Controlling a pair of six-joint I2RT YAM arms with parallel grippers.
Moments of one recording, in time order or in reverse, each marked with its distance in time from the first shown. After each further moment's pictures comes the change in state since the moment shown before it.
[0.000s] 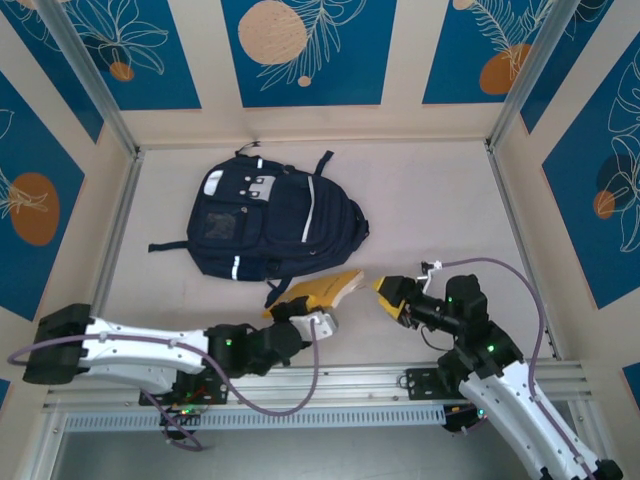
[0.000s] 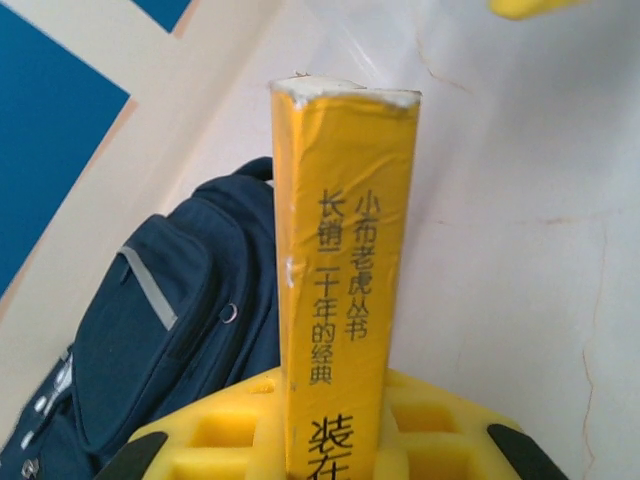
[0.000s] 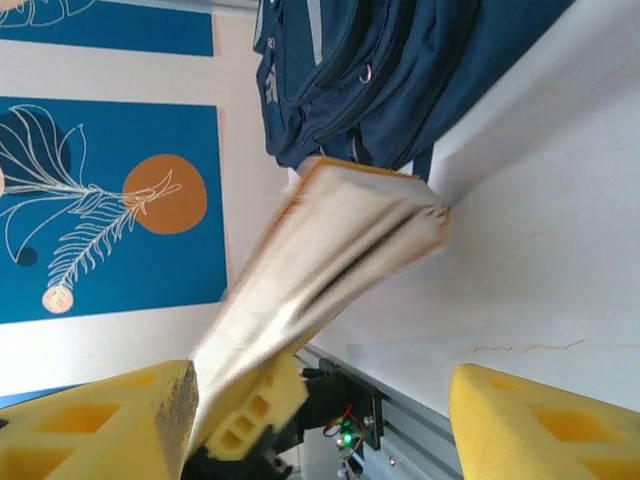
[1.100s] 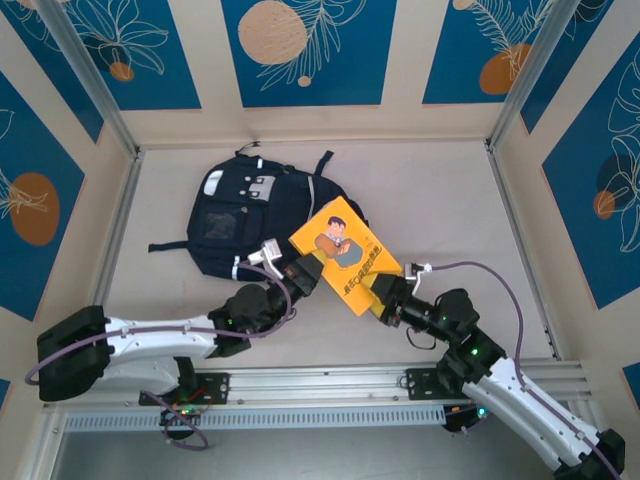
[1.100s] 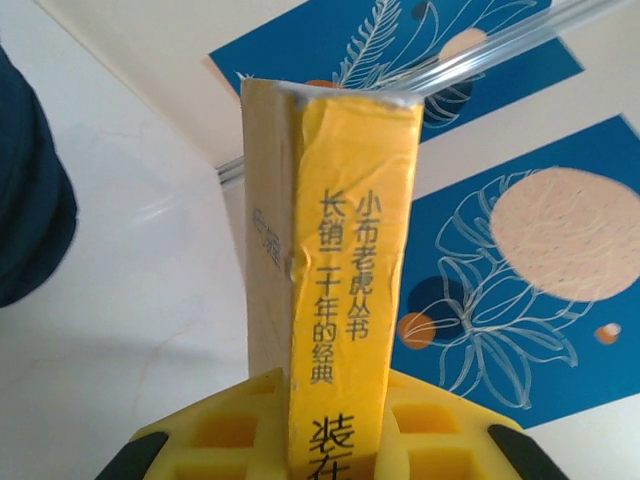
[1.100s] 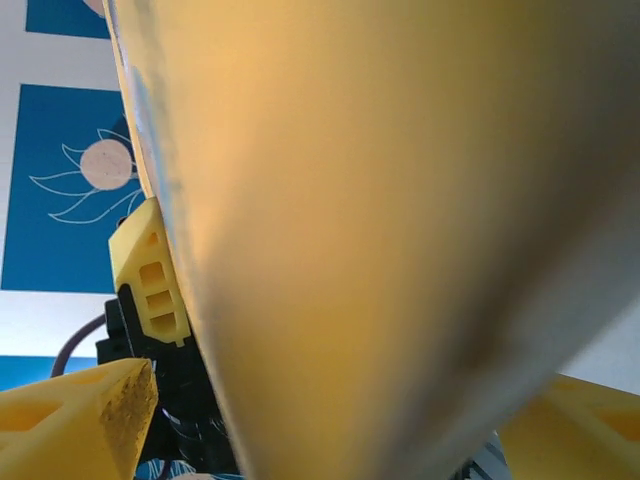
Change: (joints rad) left arm 0.299 0.109 -0.095 0.820 0.298 -1.440; right arm 0.215 -0.005 -0.211 0.522 0.179 0.203
